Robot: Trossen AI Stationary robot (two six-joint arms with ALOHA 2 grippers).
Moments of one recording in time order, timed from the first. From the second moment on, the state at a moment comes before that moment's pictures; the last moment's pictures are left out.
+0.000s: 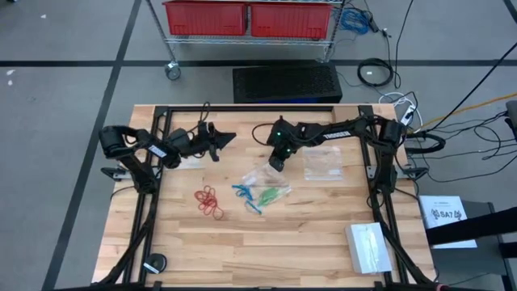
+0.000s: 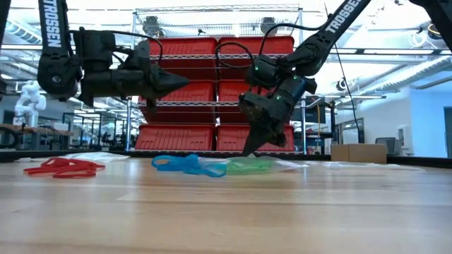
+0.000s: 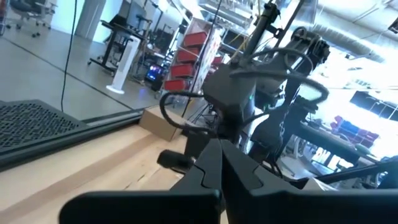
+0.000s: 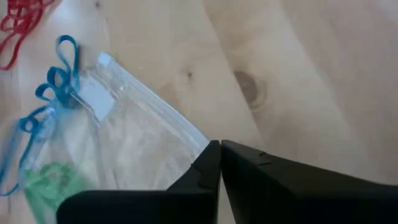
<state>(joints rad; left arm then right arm) 0.52 1.60 0.23 1.56 0.29 -0.49 -0.38 1.89 1.09 -0.17 -0.35 0.19</state>
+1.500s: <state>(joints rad) 0.54 1.60 0.23 1.49 0.29 -0.46 -0.28 1.87 1.21 -0.34 -0.14 -0.22</state>
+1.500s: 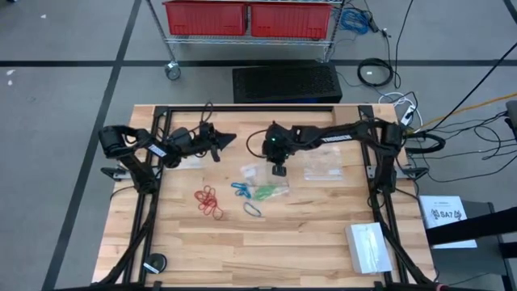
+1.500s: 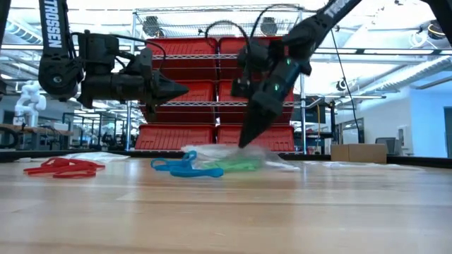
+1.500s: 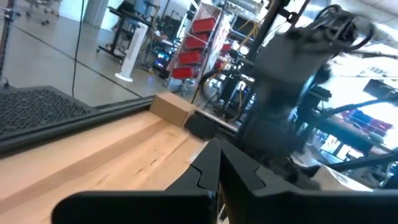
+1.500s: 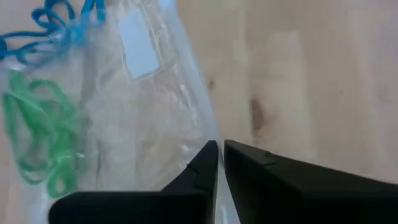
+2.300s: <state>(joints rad) 0.54 1.60 0.34 1.44 0.44 -0.51 -0.20 1.53 1.29 -0.52 0.22 -0.26</state>
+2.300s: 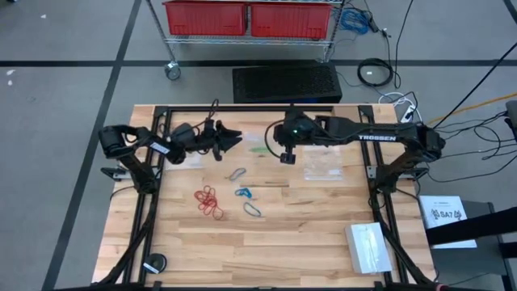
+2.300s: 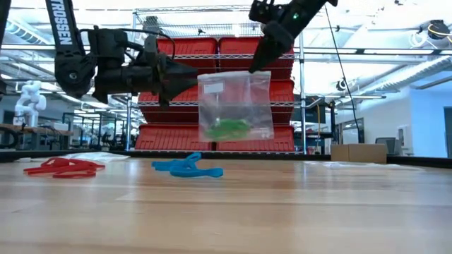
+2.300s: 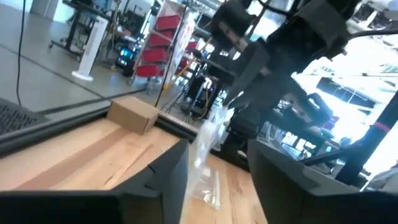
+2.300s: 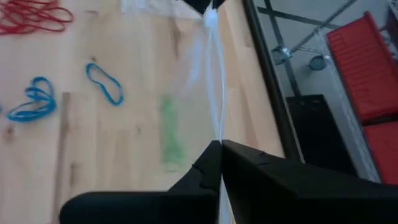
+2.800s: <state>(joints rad) 0.52 1.60 0.37 1.34 0.43 -0.29 -0.19 1.53 1.29 -0.52 0.24 -0.28</state>
